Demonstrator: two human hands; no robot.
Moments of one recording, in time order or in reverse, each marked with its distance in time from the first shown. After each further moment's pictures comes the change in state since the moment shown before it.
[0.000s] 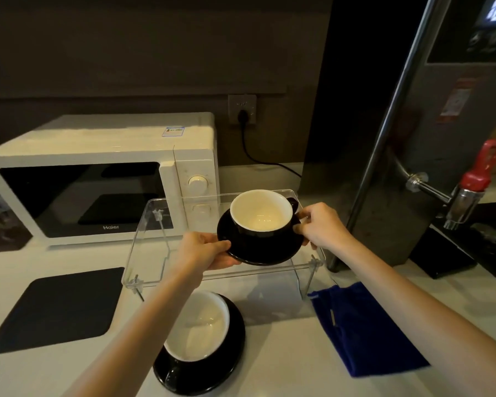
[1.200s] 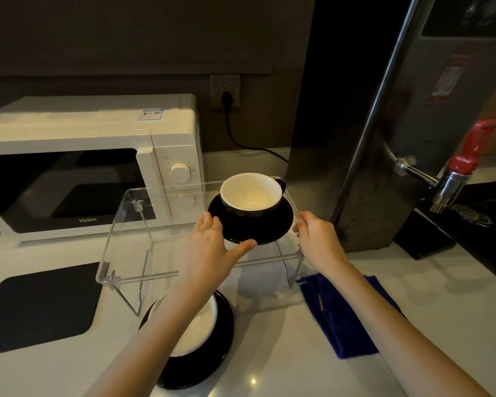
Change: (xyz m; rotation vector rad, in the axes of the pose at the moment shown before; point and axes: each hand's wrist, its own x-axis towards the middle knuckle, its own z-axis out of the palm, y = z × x) left_hand 0.010 -0.030 0.032 0.917 0.248 0.649; right_hand -0.024 0.040 0.028 -0.068 0.261 -0.104
